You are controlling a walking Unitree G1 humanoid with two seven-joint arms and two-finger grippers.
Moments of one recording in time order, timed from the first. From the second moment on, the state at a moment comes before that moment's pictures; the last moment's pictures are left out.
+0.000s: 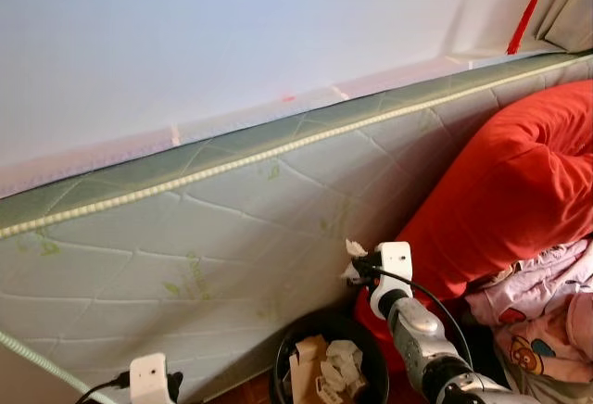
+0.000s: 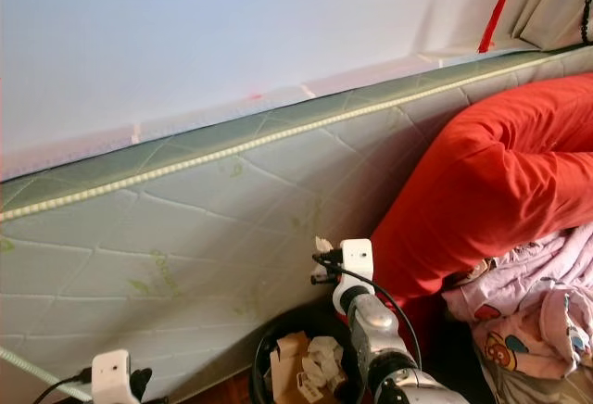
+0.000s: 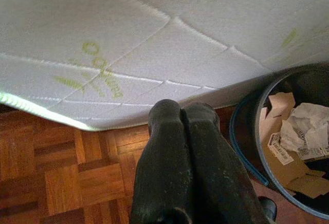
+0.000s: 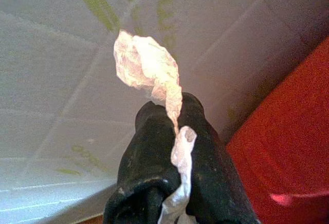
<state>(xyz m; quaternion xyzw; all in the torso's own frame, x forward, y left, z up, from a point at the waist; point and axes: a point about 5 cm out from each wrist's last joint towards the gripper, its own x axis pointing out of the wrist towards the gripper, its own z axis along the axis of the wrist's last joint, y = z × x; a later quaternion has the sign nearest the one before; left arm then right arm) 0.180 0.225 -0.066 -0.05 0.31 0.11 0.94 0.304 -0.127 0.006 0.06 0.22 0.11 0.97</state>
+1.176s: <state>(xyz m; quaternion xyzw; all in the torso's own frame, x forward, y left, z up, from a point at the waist) 0.232 0.220 -0.017 0.00 0.14 0.06 0.99 0.290 -0.123 -0.008 0.06 0.25 0.12 0.96</state>
